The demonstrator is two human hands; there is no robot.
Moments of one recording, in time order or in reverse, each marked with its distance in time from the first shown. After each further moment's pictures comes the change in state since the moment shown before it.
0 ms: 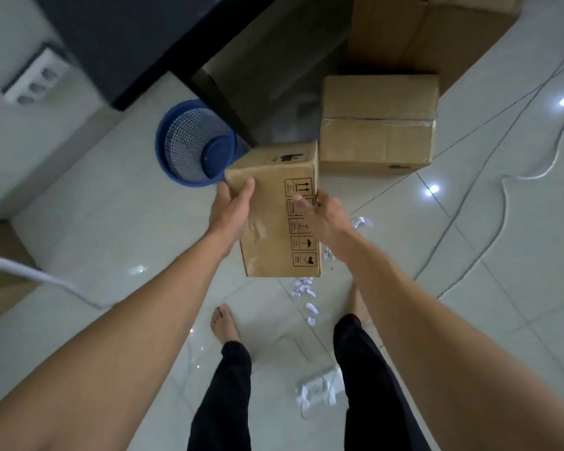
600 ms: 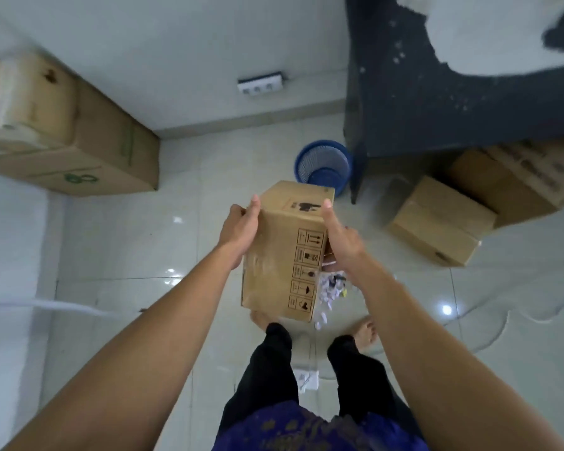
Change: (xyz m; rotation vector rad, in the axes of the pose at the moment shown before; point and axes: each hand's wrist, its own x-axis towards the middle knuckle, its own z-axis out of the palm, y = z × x) left_hand -0.288 0.029 -0.241 -0.221 0.299 -0.302; right_hand -0.281 -0.135 0.086 -0.231 -0.230 0.004
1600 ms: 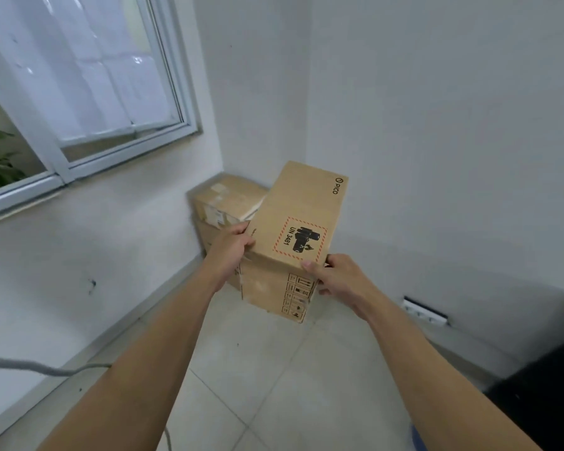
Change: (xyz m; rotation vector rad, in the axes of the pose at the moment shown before) left_hand -0.043 -0.073 -0.553 -0.653 0.486 0.419; right_hand -0.170 -0.327 0.440 -0.588 -0.435 -0.829
